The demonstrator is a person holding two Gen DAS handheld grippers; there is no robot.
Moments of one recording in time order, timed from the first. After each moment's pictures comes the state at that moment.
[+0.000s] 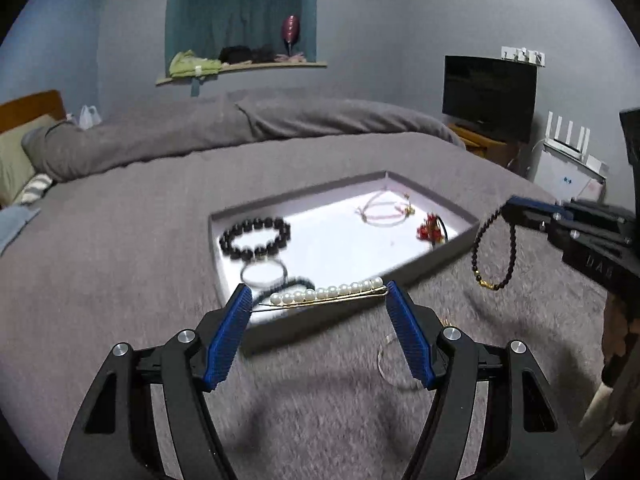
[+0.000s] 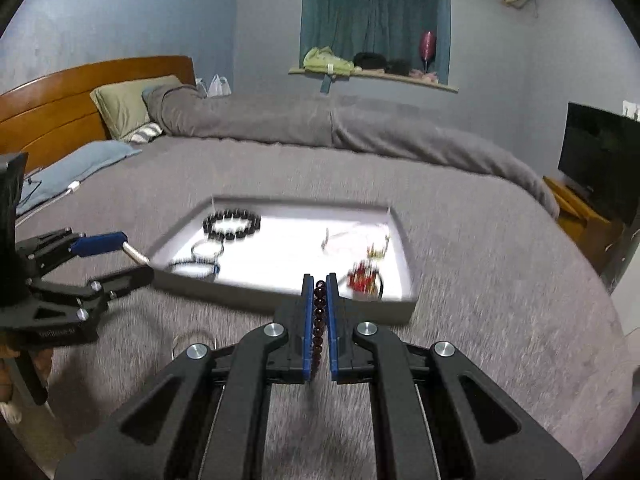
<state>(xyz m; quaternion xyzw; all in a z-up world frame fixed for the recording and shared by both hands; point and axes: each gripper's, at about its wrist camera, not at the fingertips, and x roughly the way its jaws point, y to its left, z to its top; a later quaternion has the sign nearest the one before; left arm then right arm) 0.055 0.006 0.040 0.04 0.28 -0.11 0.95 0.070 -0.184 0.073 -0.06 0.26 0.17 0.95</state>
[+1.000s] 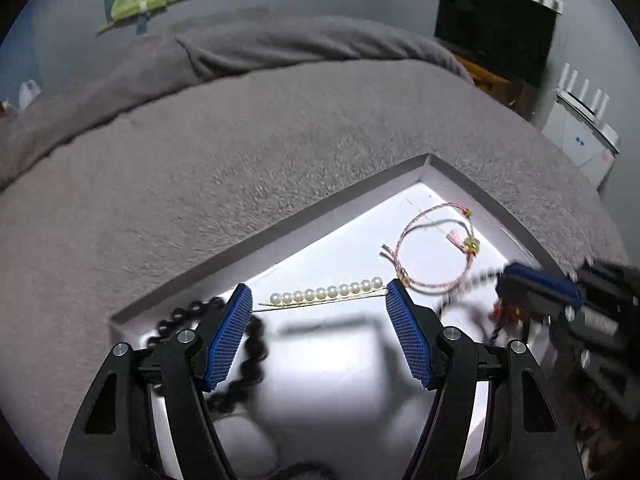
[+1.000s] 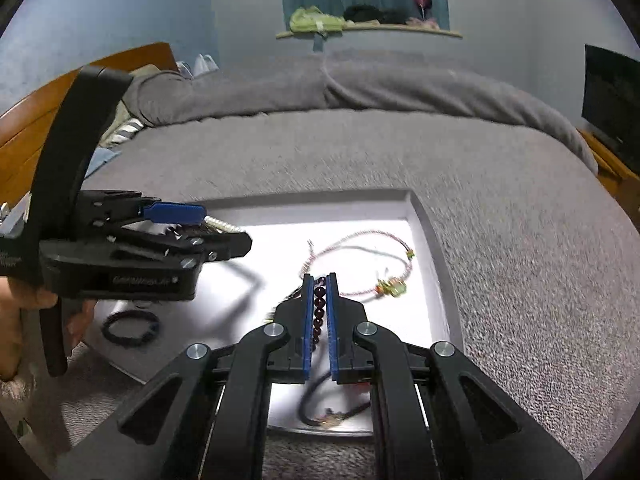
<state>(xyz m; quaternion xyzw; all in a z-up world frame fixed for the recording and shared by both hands) 0.267 -0.037 0.012 0.06 0.44 -0.16 0.88 0.214 -0.177 0.025 0.00 0.36 0.18 0.92</state>
